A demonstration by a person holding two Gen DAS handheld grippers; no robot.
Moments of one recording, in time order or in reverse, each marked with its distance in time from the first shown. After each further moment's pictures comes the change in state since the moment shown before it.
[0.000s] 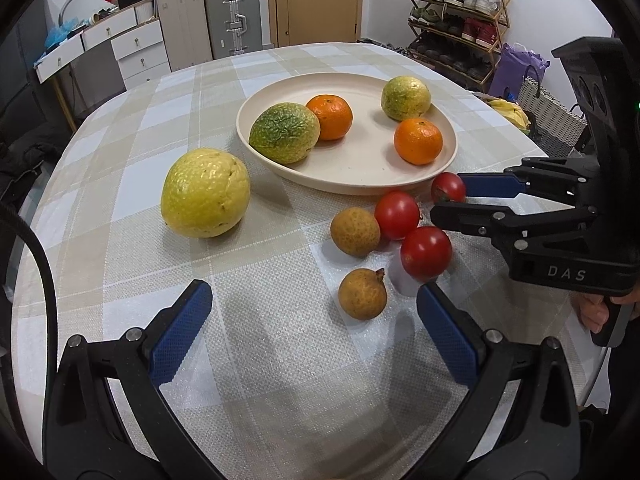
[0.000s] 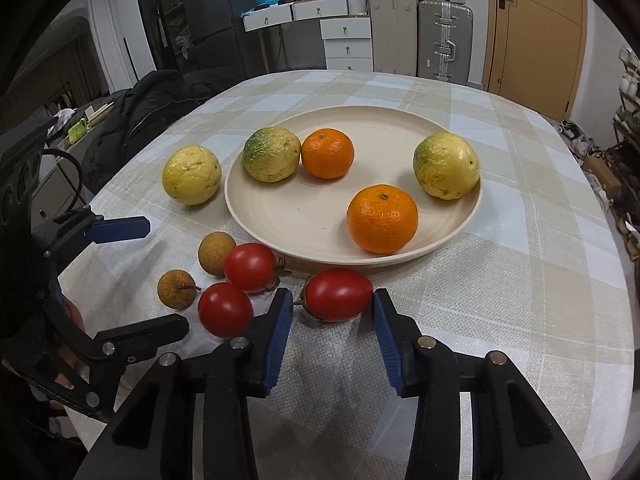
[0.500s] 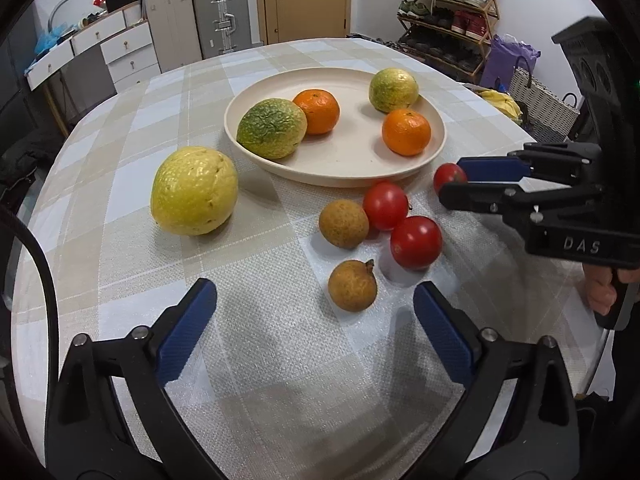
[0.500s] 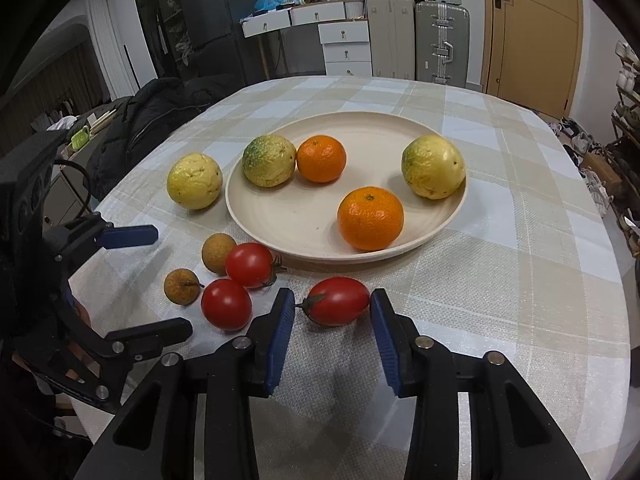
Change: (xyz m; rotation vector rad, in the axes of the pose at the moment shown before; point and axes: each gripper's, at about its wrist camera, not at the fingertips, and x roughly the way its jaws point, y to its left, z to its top) left arm 0.001 -0.006 -0.003 0.041 0.015 -0.026; right arm -0.014 -0.008 -0.001 0.018 -0.023 0.014
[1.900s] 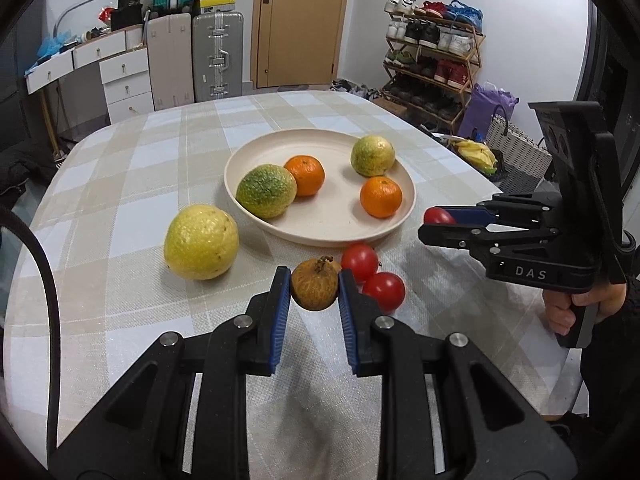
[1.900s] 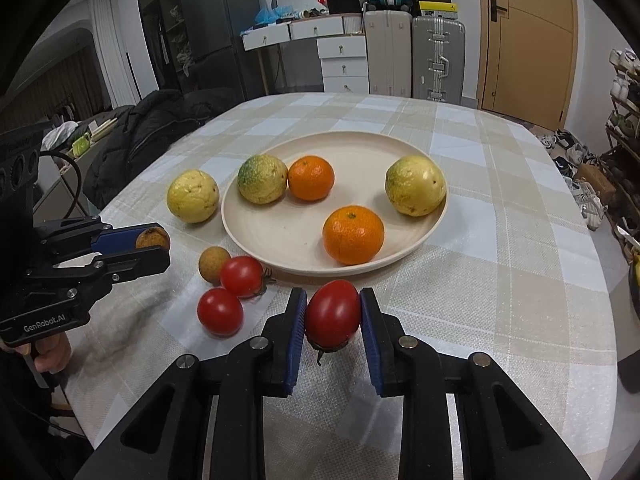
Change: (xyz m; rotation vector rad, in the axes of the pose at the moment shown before) left arm -0.040 0.015 0.010 -0.056 -0.181 -0.090; right arm -0.014 -0.009 -0.001 -0.002 -0.067 -0.003
